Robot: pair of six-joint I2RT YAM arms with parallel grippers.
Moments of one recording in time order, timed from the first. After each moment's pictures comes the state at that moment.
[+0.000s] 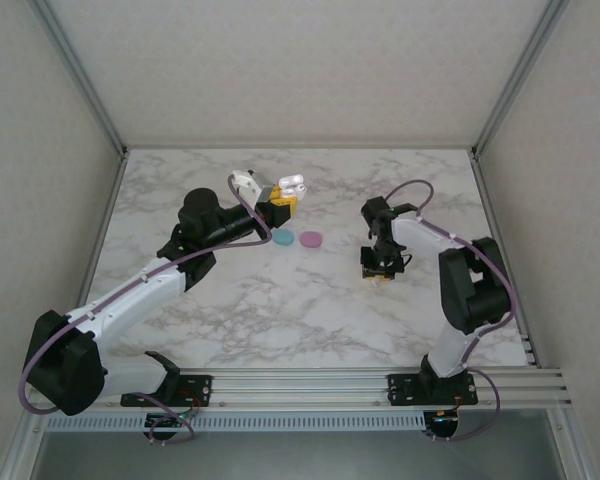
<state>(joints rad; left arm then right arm) -0.58 1.26 0.88 0.38 0.52 -0.06 0.39 1.71 1.15 -0.97 -0.06 0.40</state>
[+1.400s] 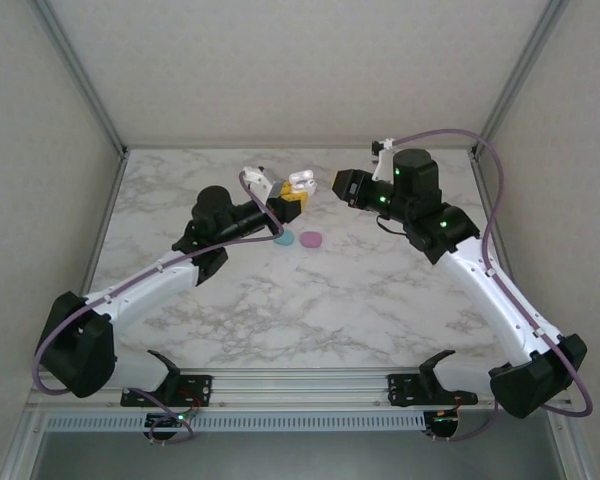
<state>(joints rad) -0.62 1.37 0.91 0.49 0.48 -0.09 0.54 1.24 1.32 -0.44 -0.26 0.65</state>
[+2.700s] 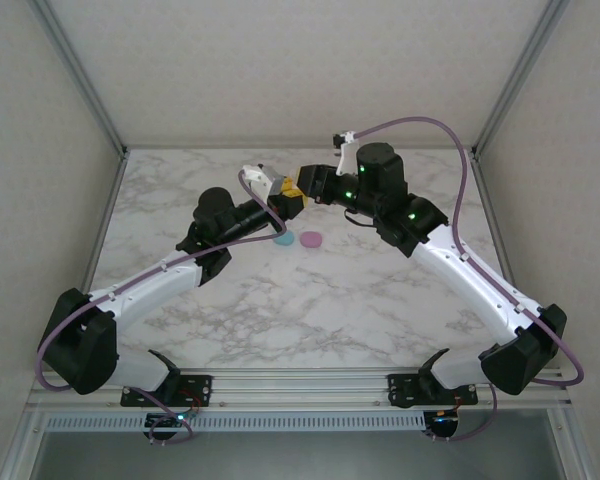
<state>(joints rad) -0.63 1.38 0.91 0.57 0.43 -0.13 0.70 1.37 1.43 -0.34 -0.21 0.61</state>
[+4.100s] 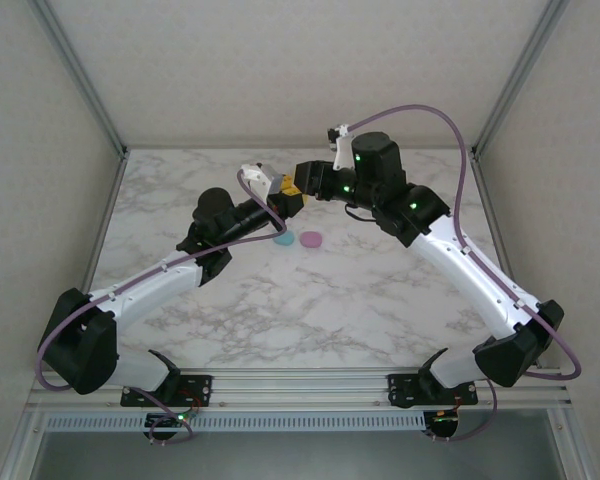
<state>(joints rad) -0.64 1.38 0.91 0.59 0.41 -0.12 0.71 1.43 1.58 -0.51 -0.18 0.54</state>
